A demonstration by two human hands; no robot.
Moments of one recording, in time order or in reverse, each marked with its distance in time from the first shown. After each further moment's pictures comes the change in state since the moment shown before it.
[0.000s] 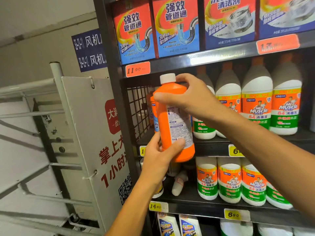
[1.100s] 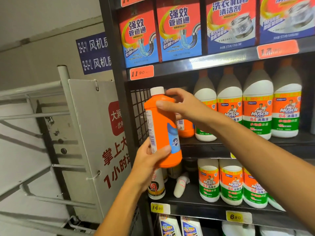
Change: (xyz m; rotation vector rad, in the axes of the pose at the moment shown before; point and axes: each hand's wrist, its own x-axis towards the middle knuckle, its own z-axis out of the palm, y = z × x) left_hand 0.004 -0.009 -0.040 -0.014 -0.038 -0.061; right_hand 0.010 0.017 0.022 0.272 -0.259 0.077
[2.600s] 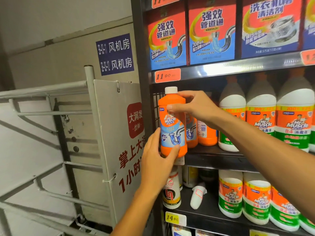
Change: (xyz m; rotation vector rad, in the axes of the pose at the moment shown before) left_hand 0.008 0.000 -0.031 0.618 0.402 0.232; right_hand 0.058 0.008 0.025 -0.090 0.018 -0.121
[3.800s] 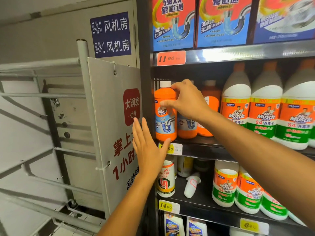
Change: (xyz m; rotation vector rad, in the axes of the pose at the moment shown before) left_hand 0.020 -0.066 0.024 0.386 0.186 -0.006; right_hand 0.025 0.030 0.035 -0.739 0.190 0.015
